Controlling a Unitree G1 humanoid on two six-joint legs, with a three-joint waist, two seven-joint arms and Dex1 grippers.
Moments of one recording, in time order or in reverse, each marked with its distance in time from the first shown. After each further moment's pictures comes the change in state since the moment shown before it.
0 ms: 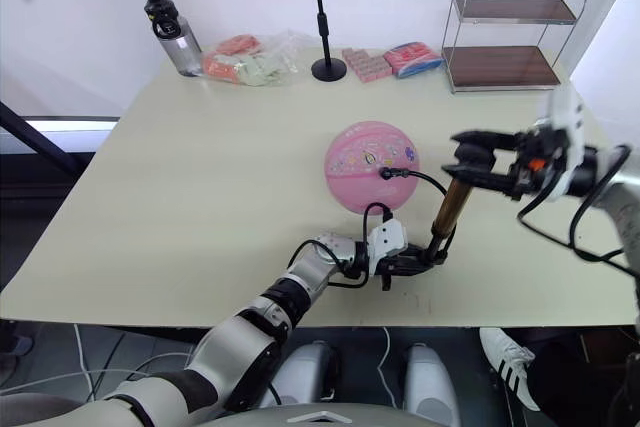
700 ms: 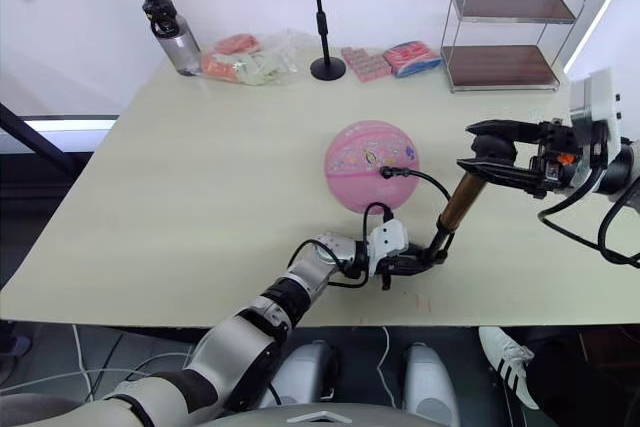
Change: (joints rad) left arm 0.004 0.002 -0.003 -0.001 0.015 -0.010 0.012; right arm 0.138 0.041 -0.019 -0.022 -0.072 -0.123 0.040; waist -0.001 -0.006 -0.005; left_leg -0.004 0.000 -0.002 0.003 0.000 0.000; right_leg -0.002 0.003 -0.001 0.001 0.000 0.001
